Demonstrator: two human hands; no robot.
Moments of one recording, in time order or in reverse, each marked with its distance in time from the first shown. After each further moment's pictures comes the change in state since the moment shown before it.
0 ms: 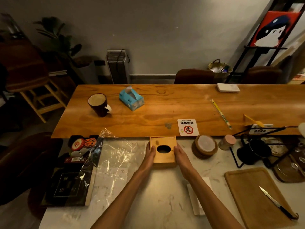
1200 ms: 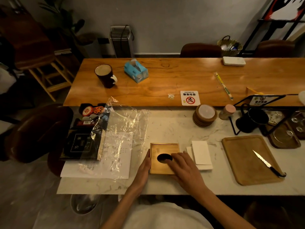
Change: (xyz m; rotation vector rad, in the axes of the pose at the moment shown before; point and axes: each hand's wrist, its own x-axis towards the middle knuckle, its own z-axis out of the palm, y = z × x) left_hand -0.161 -0.109 -0.002 -0.010 0.014 0.016; right_hand -0.165 0.104 -0.012 -1.238 -0.054 -0.806
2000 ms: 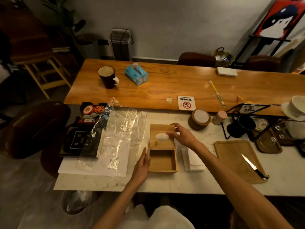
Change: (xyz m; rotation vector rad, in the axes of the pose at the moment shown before) left_hand -0.008 0.023 0.003 0.185 0.117 0.013; right_hand 0.125 0.060 -0.057 0.689 -0.235 0.560
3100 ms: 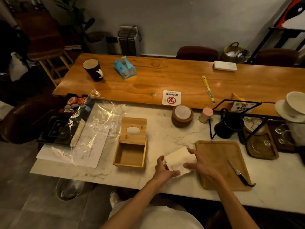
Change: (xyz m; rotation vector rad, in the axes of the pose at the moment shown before) left_hand 0.014 0.021 0.216 -0.209 -0.052 -0.373; right_hand -0.085 0.195 -0.073 0.309 -0.220 0.160
